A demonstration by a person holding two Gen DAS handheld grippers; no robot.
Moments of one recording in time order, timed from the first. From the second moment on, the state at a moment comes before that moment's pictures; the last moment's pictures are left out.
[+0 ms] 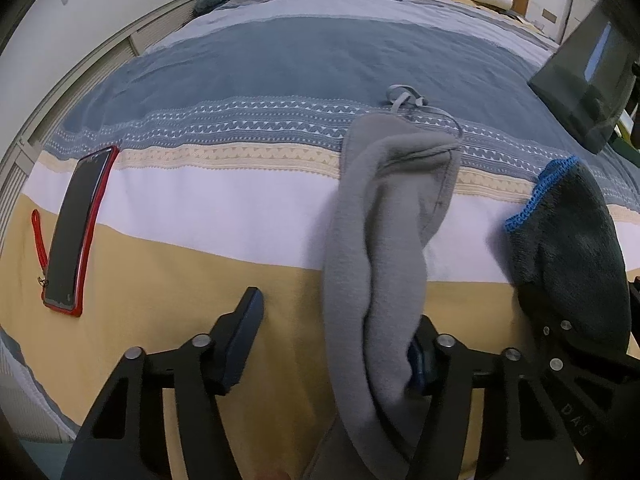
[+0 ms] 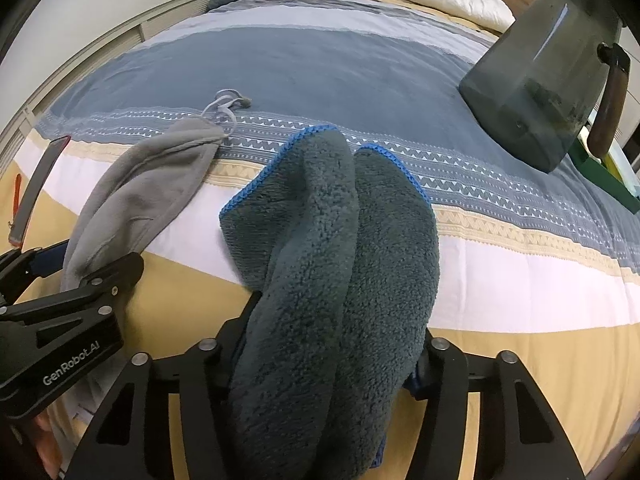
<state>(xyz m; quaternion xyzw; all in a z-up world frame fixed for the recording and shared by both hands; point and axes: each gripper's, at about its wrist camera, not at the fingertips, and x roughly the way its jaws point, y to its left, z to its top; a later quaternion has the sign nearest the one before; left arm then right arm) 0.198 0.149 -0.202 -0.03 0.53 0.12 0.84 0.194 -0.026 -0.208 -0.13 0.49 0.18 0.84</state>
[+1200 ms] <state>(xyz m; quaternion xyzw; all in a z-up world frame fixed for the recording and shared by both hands) 0.188 0.103 -0.147 -0.01 0.49 0.09 0.87 0.174 -0.060 -0.170 -0.16 0.44 0.21 0.86</state>
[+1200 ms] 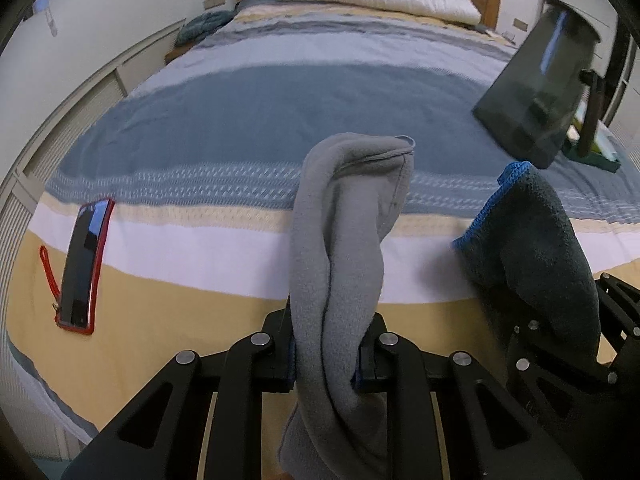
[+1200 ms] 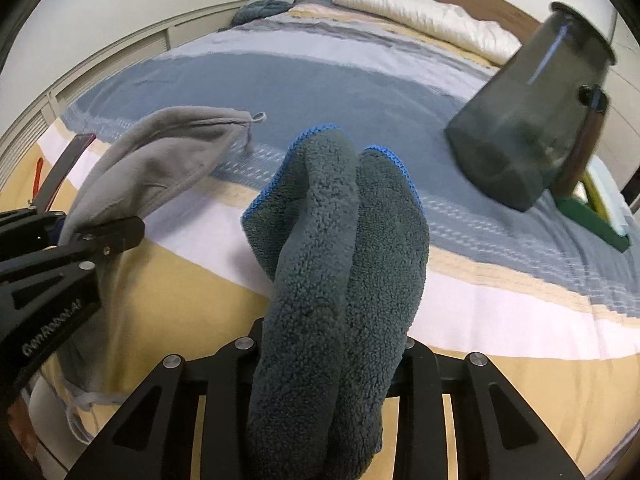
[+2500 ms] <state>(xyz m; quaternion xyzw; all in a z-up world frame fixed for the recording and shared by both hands) 0.206 -0.120 -0.104 0.08 0.47 -0.12 0.87 0.151 -0.329 -0.104 -0.08 0.43 0.00 0.90</state>
